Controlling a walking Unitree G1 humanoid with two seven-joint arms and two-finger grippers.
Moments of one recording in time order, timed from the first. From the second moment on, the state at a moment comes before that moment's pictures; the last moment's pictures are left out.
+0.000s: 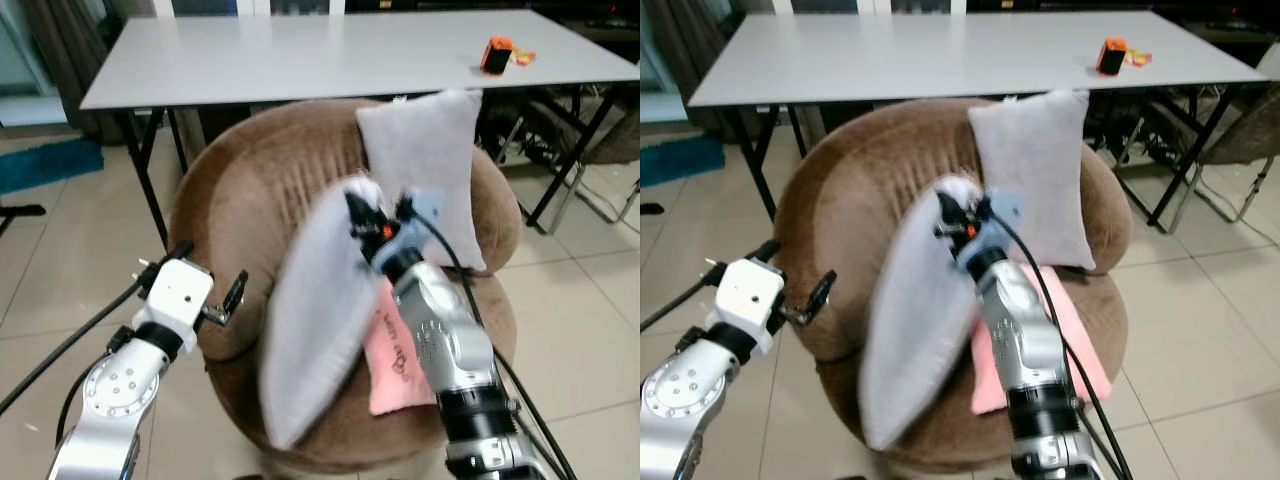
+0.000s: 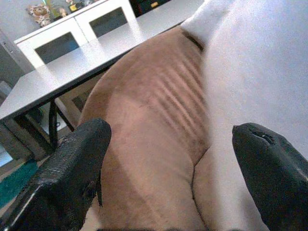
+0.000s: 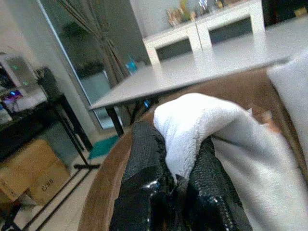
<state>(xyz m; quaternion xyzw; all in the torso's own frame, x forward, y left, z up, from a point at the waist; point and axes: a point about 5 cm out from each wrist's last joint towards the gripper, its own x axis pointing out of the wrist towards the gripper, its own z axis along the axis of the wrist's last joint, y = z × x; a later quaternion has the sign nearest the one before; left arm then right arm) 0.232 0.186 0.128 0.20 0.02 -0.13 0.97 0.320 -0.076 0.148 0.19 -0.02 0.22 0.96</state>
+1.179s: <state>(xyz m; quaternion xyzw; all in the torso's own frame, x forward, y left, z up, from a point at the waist) 0.188 0.196 0.120 0.30 0.11 -0.30 0.90 0.383 -0.032 0.157 0.30 0.05 0.23 0.92</state>
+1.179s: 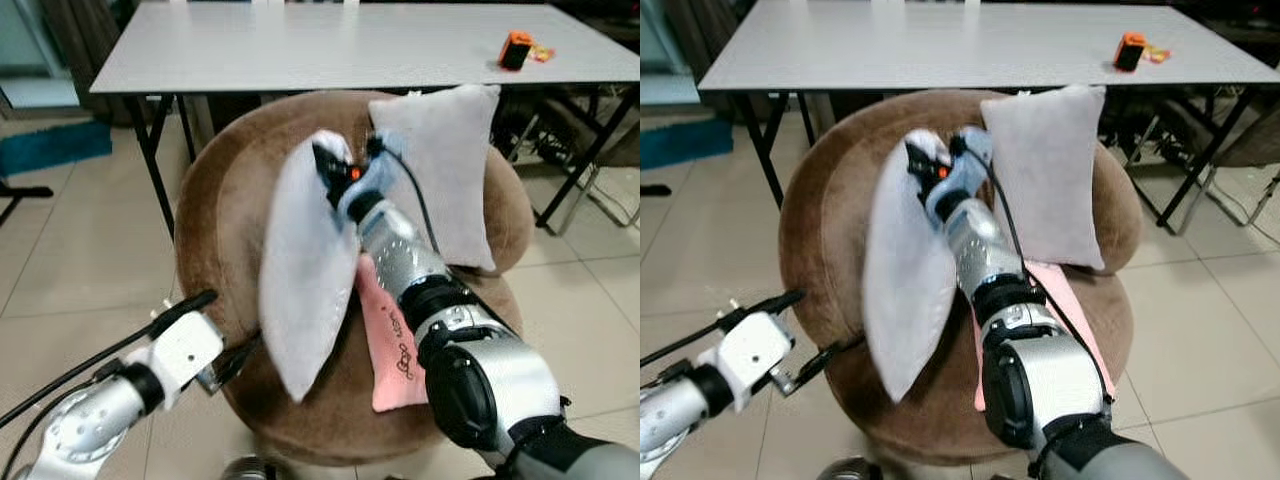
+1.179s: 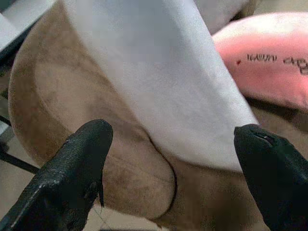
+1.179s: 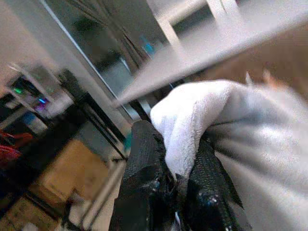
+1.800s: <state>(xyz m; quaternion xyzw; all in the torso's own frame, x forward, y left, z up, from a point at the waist) 0.184 0.204 0.133 0.30 0.11 -0.29 0.90 0.379 -0.112 0.106 0.17 0.11 0.09 0.97</state>
